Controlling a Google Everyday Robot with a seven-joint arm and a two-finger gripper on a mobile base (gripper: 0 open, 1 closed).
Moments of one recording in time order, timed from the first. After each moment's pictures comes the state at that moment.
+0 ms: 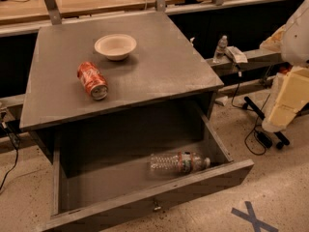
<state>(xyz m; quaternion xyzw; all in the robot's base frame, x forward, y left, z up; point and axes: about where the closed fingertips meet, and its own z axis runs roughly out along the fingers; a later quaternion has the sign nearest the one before) 0.438 -0.216 0.979 -0.60 0.78 -0.04 0.16</state>
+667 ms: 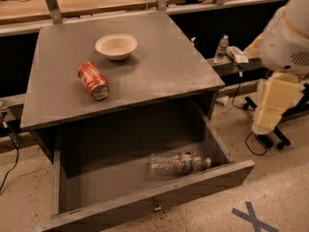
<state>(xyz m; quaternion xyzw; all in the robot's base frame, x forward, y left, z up) 0.448 -0.204 0.960 -0.64 0.76 -0.04 0.13</state>
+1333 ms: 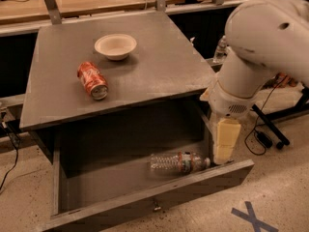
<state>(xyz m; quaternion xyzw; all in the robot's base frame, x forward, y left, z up) 0.464 -0.151 0.827 -0.71 0.70 0.01 0.08</state>
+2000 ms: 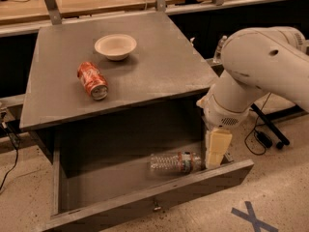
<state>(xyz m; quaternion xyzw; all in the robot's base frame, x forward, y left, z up) 0.476 -0.144 0.793 -0.69 0.71 0.00 0.11</state>
